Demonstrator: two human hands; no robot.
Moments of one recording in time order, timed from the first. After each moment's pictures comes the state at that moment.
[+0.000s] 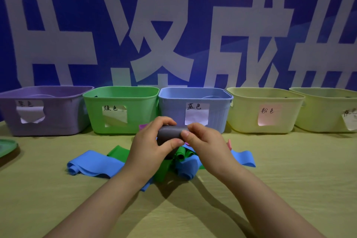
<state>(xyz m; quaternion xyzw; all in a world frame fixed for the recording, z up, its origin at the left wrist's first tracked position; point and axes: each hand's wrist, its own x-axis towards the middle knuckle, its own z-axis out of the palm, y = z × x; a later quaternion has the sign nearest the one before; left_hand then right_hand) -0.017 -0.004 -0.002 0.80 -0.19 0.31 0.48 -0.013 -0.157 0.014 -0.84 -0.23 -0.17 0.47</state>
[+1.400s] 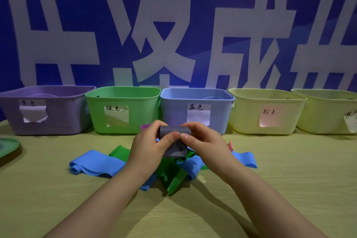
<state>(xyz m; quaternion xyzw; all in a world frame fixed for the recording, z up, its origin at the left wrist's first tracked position) -0.013 -0.003 -0.001 0.80 -0.14 0.29 0.51 -0.001 -0.153 0.004 -0.76 -0.24 -0.09 0.60</state>
